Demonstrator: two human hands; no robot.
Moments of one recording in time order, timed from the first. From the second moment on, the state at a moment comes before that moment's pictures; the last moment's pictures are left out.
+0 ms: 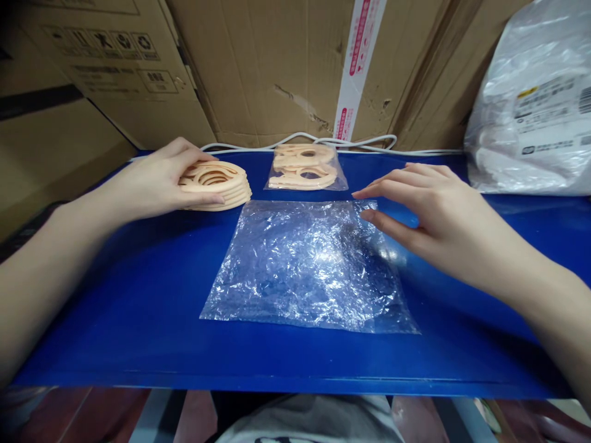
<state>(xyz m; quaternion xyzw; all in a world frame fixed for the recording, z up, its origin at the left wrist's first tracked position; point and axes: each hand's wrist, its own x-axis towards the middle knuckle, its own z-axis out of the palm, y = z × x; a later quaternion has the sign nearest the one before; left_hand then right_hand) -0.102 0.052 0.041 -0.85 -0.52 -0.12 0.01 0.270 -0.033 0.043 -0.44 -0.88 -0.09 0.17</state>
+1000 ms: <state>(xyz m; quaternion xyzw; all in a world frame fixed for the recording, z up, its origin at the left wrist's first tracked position) -0.031 -0.012 0.022 -0.95 -0.24 -0.17 0.10 0.224 -0.055 0.030 -0.45 -0.61 0.54 0.36</state>
